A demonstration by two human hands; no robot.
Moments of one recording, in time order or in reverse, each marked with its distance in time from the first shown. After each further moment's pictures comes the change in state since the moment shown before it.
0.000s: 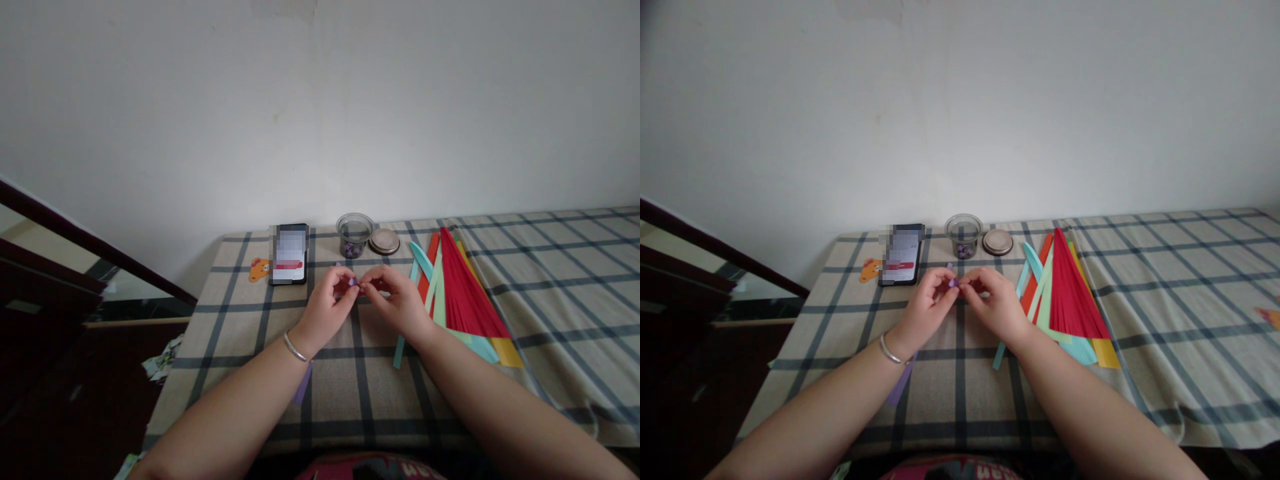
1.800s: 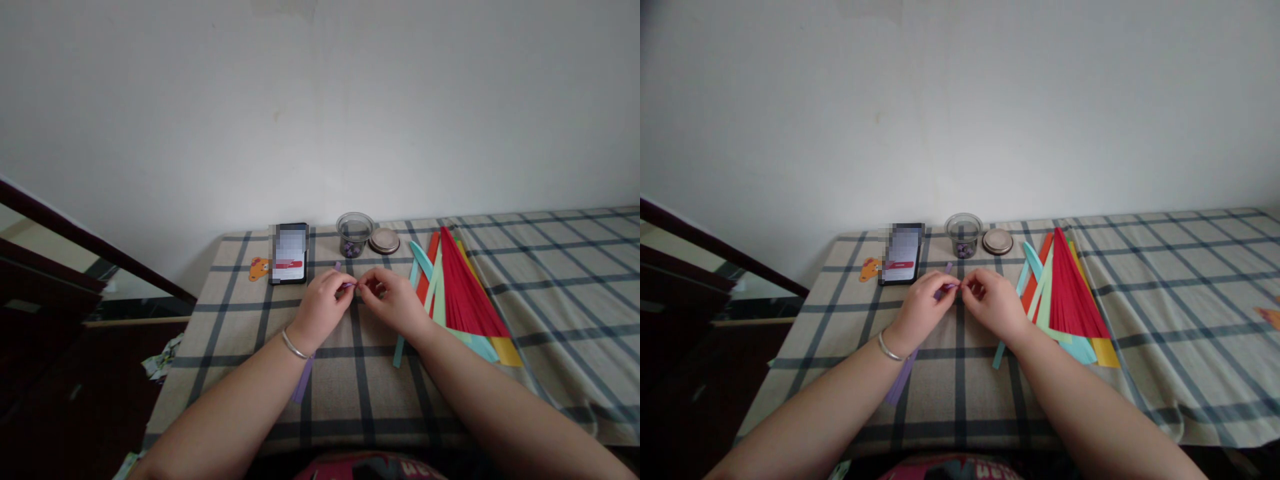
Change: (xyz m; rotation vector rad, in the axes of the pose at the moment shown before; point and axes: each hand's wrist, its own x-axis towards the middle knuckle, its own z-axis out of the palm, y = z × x) left_hand 0.005 0.003 -0.009 0.613 -0.011 0.199; right_hand 0.002 0.004 0.002 -0.279 -0.080 0.070
